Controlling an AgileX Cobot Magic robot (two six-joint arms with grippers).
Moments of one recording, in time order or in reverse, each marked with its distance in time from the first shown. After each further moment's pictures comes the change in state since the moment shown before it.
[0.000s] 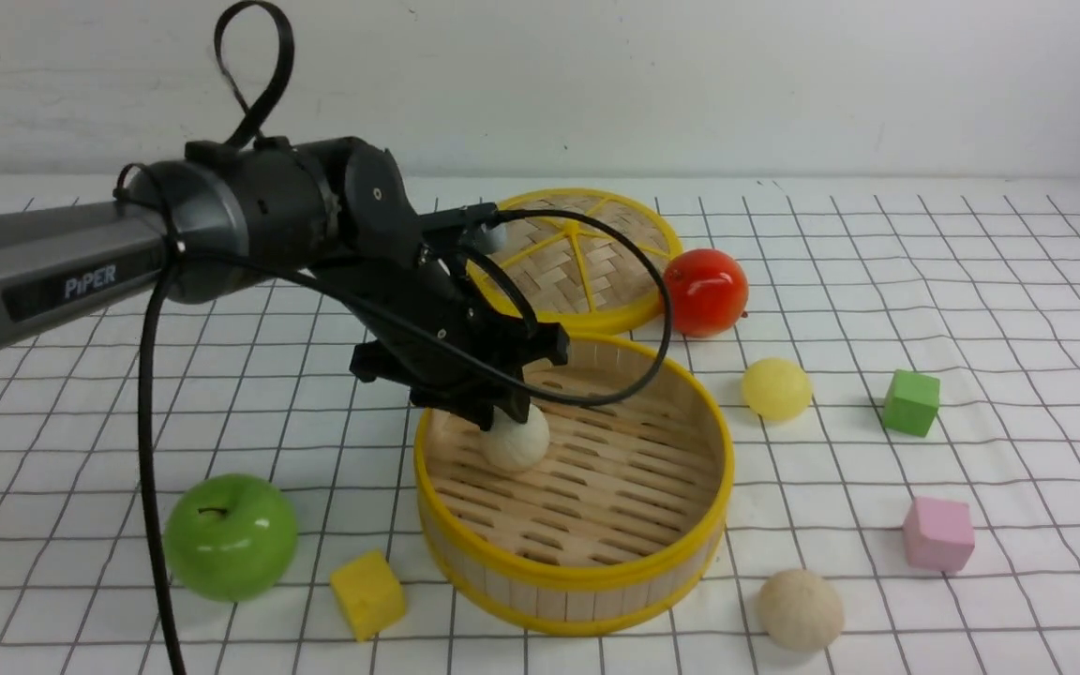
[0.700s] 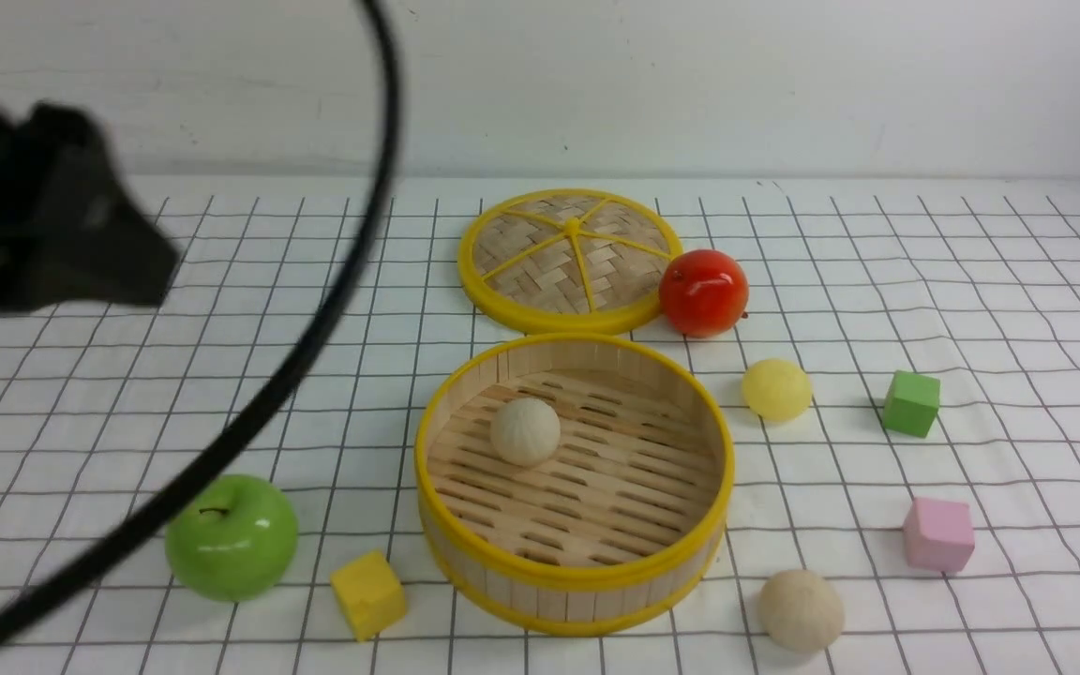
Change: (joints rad) right arm 0.000 0.000 0.000 0.000 0.000 0.000; left arm 0.001 -0.938 0.166 0.325 0.464 -0.033
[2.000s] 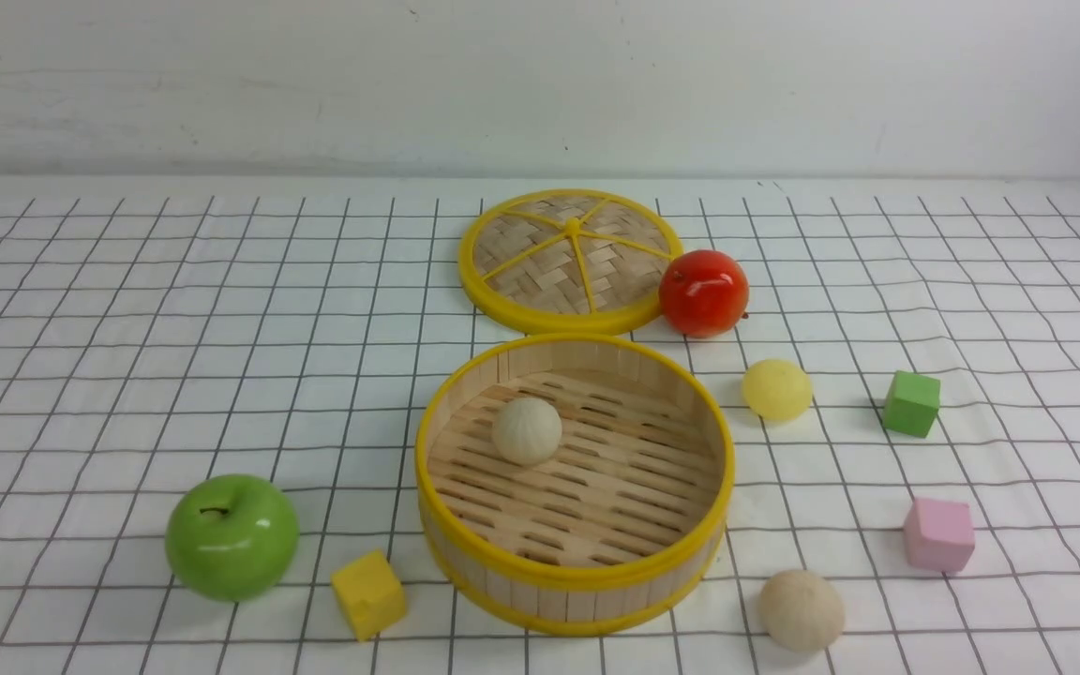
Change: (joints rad) right arm 0.000 0.000 0.000 0.001 0.000 0.000; left arm 0.000 -0.867 0.881 0.045 -0.277 -0.252
